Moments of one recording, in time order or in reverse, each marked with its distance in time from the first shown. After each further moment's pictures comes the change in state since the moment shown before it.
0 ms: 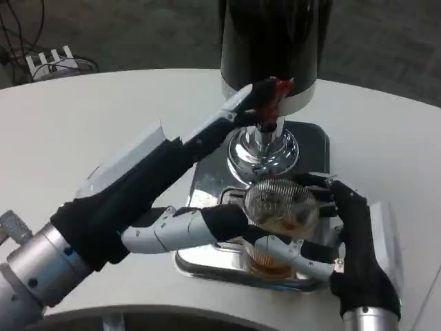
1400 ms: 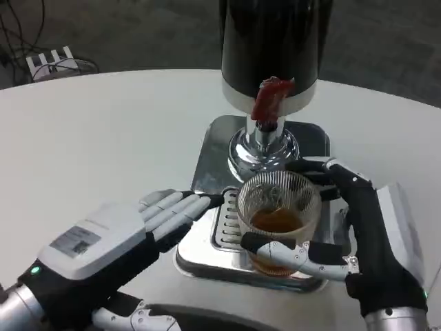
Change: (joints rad) left arm 0.142 0.189 0.018 0.312 0.462 -0.424 0.196; right arm 0.072 -0.119 0.007 -0.207 -0.048 -0.044 0.127
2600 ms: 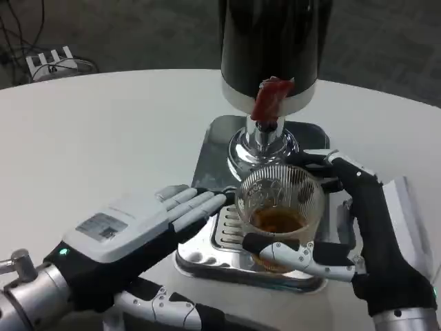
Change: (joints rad) left arm -0.116 0.017 -0.098 0.032 0.087 0.077 0.007; right arm 0.015 -0.025 -0.023 -0.029 -0.009 -0.061 0.018
